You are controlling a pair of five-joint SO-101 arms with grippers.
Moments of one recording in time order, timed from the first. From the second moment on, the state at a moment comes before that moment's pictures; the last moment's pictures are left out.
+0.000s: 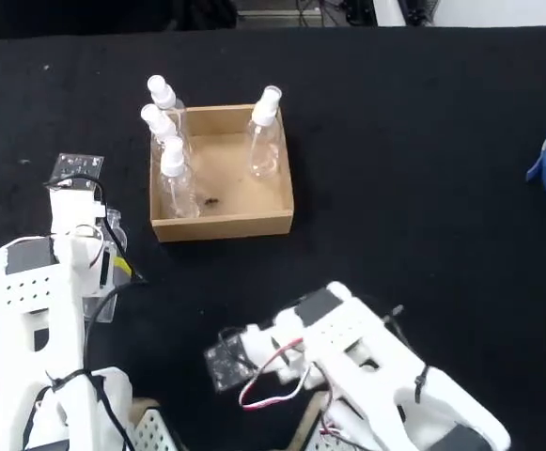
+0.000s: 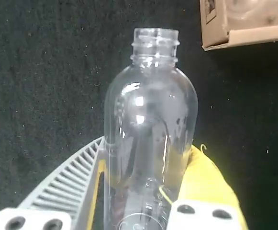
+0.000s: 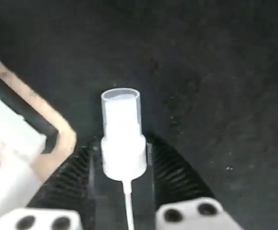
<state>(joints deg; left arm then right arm) -19.2 -41.5 51.0 67.8 -20.2 -35.0 -37.1 72.6 68.1 73.9</state>
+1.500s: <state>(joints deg) 22.0 -103.5 83.8 48.4 -6.3 -17.6 -37.0 -6.5 70.3 -23.1</state>
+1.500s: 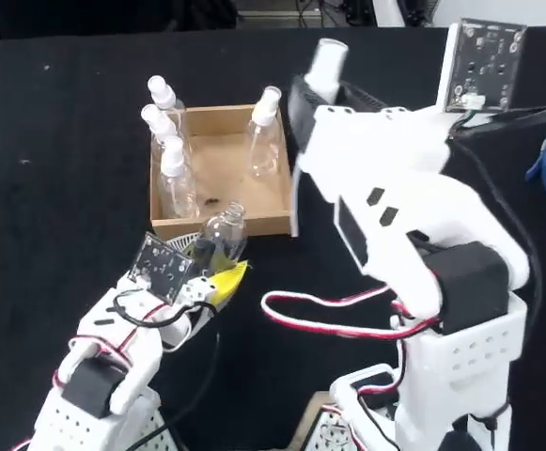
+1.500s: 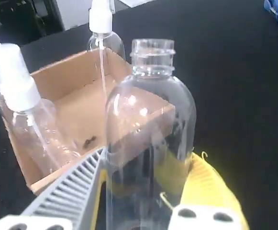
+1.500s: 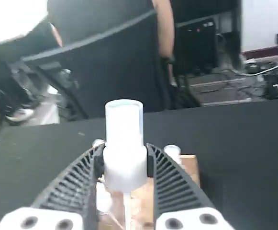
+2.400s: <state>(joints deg) 22.0 -103.6 96.0 18.6 -5.8 -24.7 -39.8 0.5 50.8 -26.2</state>
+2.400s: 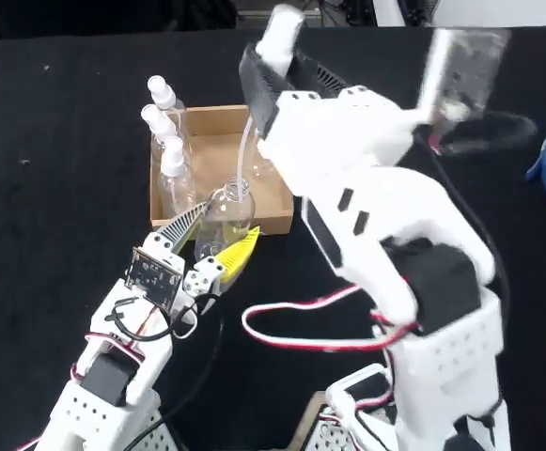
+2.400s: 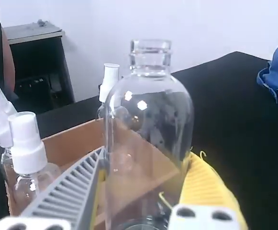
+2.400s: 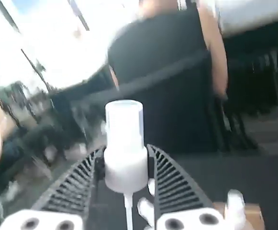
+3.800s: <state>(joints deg) 22.2 -103.6 96.0 18.6 -5.8 -24.7 -58.2 38.6 16.2 -18.5</state>
